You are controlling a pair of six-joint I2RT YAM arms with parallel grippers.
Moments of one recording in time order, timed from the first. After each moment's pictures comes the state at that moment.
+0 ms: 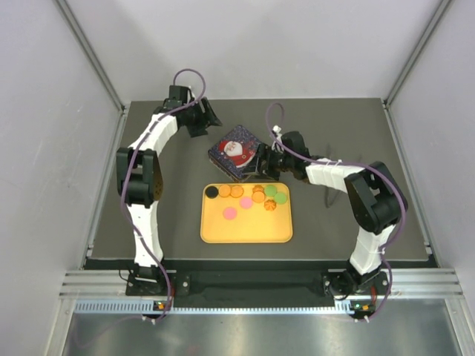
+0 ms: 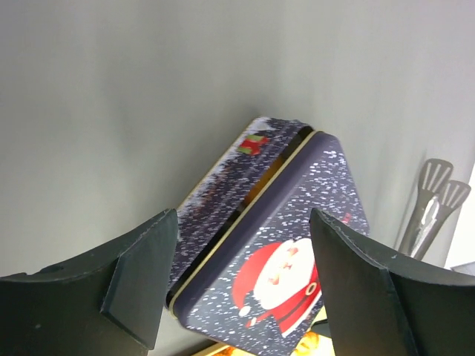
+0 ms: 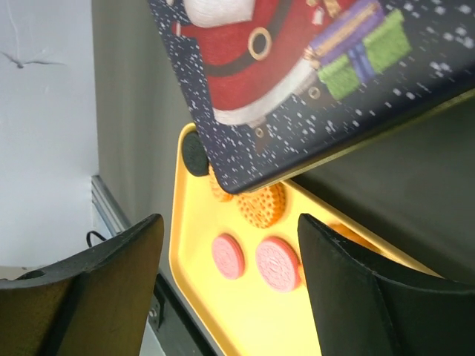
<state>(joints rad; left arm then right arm) -0.14 2.17 1.87 -0.48 0.38 -0.57 0.50 1.84 1.08 0.14 -0.53 0.76</state>
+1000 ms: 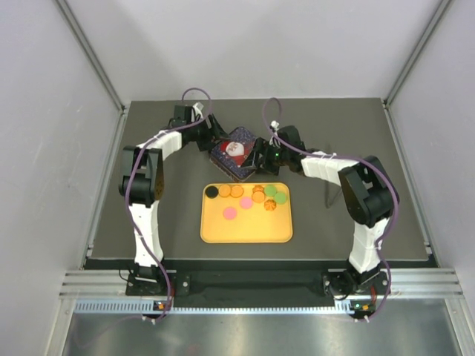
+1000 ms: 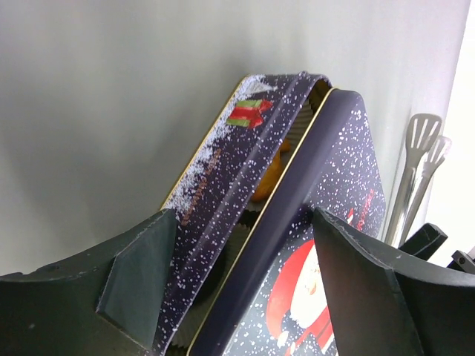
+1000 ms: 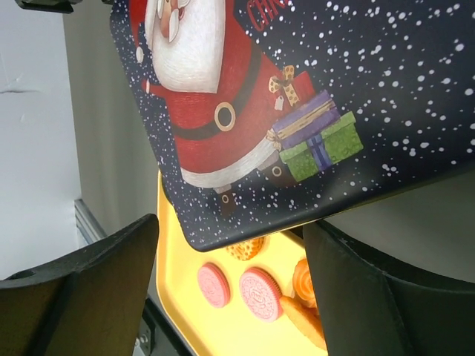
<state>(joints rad) -0.15 2.18 1.59 -0.15 0.57 -0.60 0.49 1.91 1.19 0.06 -0.47 0.73</state>
